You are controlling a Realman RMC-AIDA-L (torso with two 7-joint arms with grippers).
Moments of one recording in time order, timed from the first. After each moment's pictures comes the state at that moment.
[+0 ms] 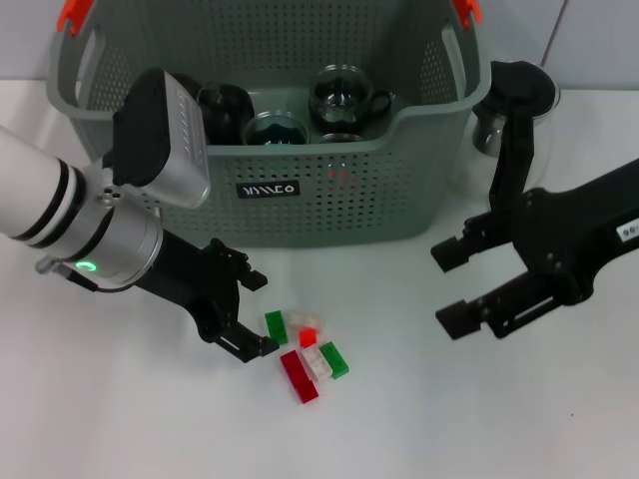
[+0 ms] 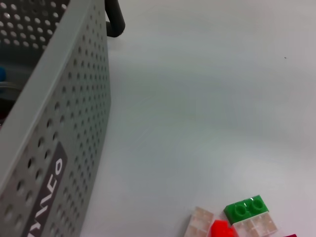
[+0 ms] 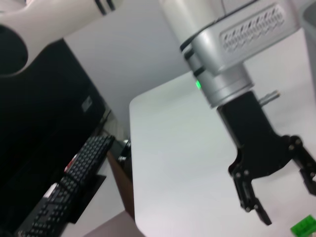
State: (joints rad) left arm -0.63 -2.17 1.03 1.05 2.52 1.53 -1.66; right arm 0.70 2.00 -1.03 -1.18 -2.00 -1.98 2.13
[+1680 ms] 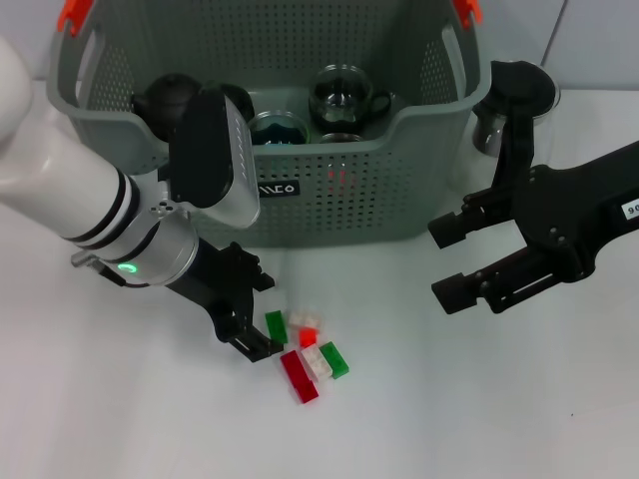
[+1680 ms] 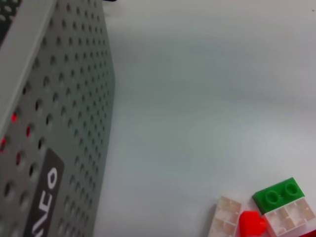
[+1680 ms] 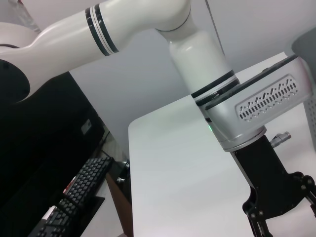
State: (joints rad) left arm -0.66 -2.17 1.21 0.98 2.56 1.38 -1.73; right arm 0.71 2.01 -0.97 -1.18 -1.98 -1.98 2.13
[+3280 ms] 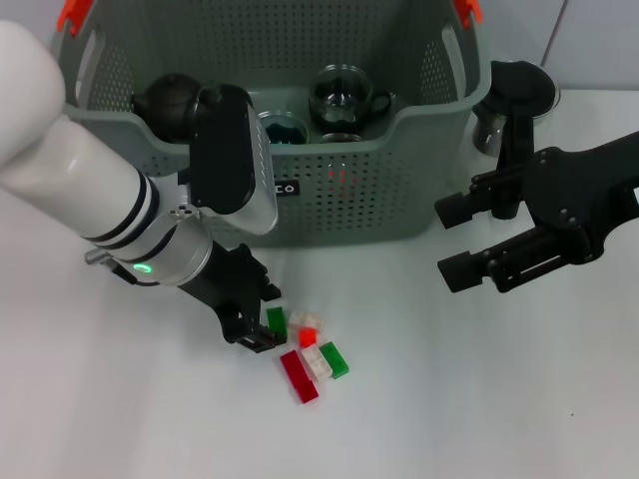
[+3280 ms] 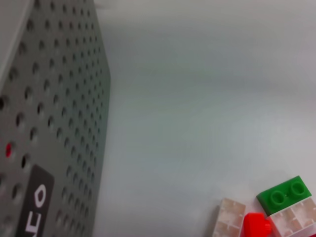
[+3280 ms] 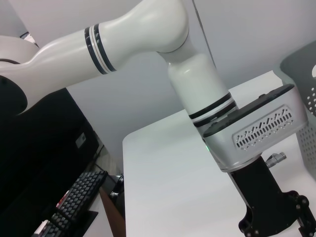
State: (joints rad) left arm -0.69 -2.17 1.26 0.96 2.58 1.34 -1.75; right arm 0.70 2.01 -0.93 -1.18 -1.96 -1.98 2.11
